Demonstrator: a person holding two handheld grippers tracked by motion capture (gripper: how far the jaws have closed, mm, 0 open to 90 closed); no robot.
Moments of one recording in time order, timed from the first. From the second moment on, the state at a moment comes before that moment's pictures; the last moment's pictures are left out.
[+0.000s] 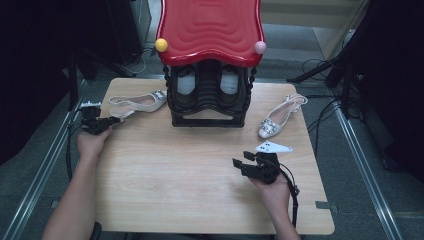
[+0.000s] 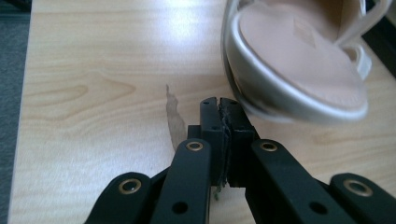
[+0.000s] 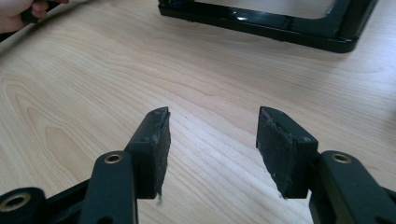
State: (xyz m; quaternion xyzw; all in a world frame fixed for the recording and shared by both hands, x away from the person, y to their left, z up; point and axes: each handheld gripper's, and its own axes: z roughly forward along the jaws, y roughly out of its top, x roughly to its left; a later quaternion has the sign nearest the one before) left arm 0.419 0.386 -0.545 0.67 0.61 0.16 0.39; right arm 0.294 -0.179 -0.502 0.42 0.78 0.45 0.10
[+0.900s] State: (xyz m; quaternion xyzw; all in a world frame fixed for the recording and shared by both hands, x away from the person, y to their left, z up) left arm 0.399 0.322 -0.539 0.72 0.56 0.11 0.39; right arm 0.302 -0.177 -0.496 0.41 0.78 0.47 0.10
